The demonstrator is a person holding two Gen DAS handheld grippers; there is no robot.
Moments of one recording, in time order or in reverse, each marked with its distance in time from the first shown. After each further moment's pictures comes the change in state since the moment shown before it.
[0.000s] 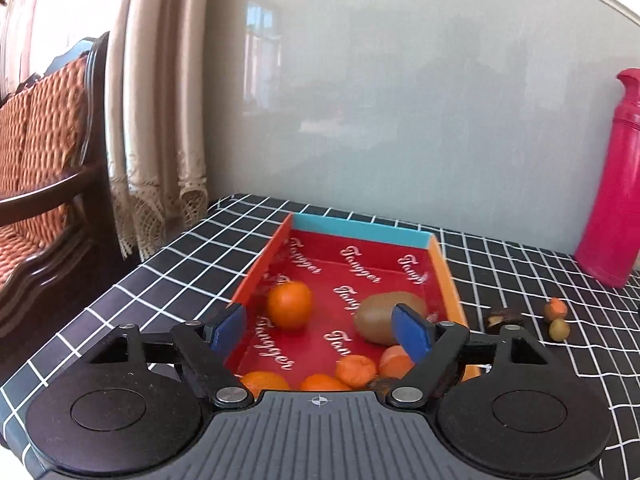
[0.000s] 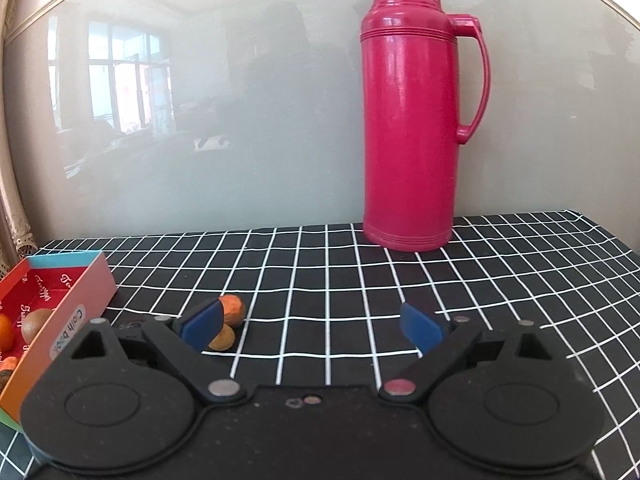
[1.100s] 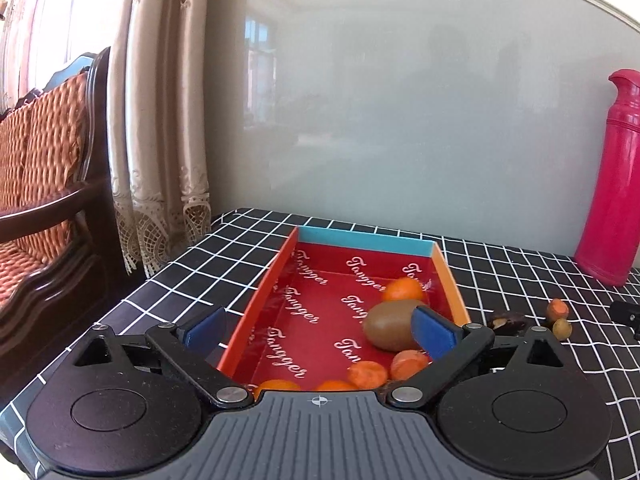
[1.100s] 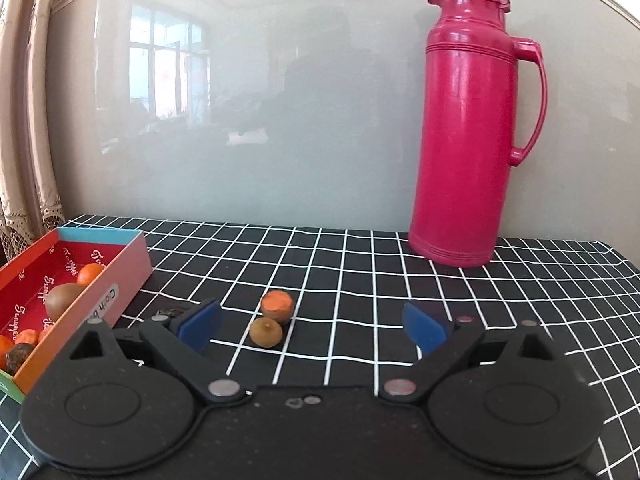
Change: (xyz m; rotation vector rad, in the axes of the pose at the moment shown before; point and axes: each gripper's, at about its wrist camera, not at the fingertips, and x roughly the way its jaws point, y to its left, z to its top) left arm -0.009 0.011 0.000 0.027 -0.031 0.005; right arm 0.007 0.043 -0.005 -0.113 -0.002 0.083
